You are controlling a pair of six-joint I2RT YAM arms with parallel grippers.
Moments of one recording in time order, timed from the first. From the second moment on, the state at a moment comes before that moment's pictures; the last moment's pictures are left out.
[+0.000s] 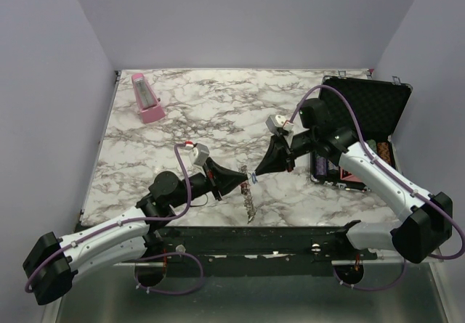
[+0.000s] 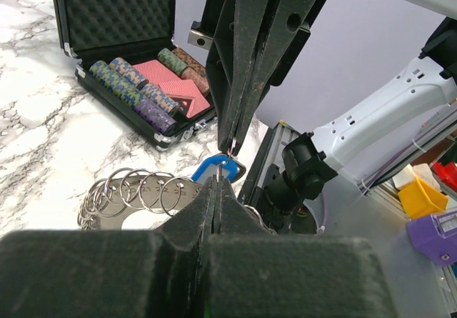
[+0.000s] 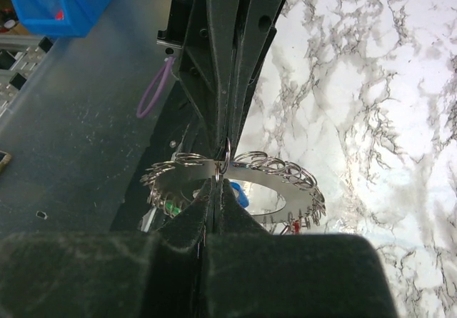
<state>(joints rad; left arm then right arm) -0.91 0.77 0.34 0.60 0.24 -0.58 0.55 1.28 1.09 -0.51 -1.28 -0.51</state>
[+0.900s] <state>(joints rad) -0.91 0.78 0.33 0.60 0.26 -0.58 0.55 1.29 1.05 -0.43 -1.28 -0.43</state>
